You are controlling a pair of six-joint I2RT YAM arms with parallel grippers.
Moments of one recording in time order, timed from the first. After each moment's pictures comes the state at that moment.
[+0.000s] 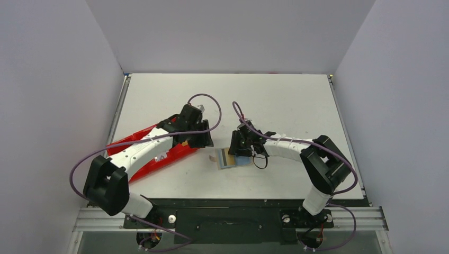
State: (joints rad) left arm -0.56 1.42 1.06 -0.59 0.09 -0.66; right arm 0.72 1.70 0.93 -0.18 -0.04 0.72
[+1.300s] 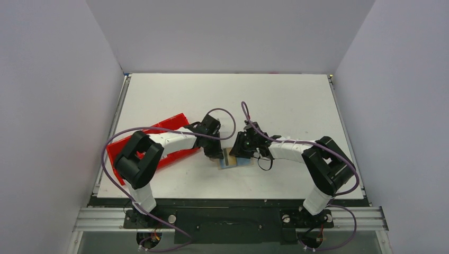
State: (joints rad) left arm -0.68 1.79 1.04 -0.35 0.18 -0.78; right arm 0.66 1.68 0.81 -0.02 -0.17 0.81
